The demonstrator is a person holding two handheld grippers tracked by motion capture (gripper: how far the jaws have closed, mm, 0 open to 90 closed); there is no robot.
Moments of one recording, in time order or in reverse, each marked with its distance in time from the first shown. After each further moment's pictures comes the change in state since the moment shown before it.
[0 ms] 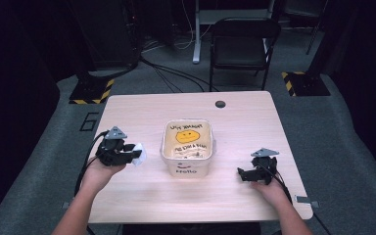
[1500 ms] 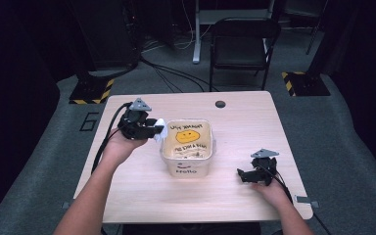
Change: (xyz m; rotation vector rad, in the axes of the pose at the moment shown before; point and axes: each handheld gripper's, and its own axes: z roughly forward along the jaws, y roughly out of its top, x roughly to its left) left arm -0.030 0.099 0.007 -0.058 -0.020 0.095; right arm 0.003 -0.001 -0.001 -0.001 0.012 0.001
